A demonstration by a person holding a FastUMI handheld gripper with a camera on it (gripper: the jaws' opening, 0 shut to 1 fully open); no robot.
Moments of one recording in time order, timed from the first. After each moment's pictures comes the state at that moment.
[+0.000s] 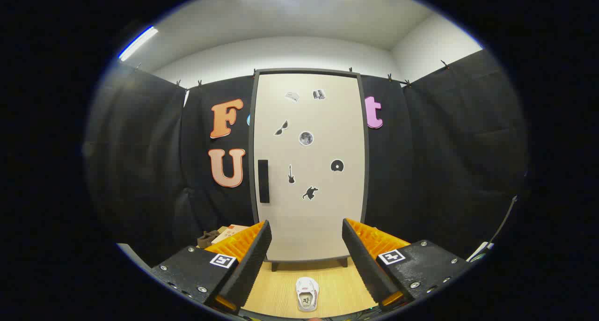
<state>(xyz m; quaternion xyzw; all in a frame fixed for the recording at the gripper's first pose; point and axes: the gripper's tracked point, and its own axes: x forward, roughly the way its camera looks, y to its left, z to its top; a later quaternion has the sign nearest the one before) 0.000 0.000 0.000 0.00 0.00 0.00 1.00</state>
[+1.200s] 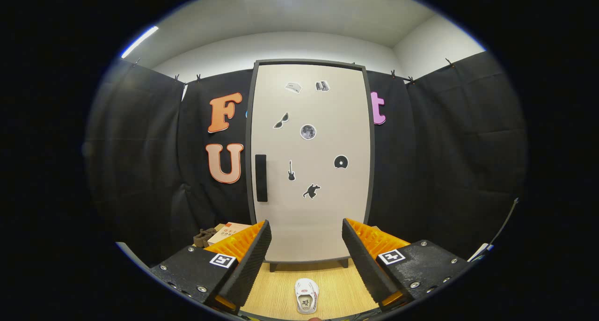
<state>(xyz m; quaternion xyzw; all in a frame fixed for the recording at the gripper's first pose) 0.023 0.010 -0.004 0.00 0.01 0.00 1.00</state>
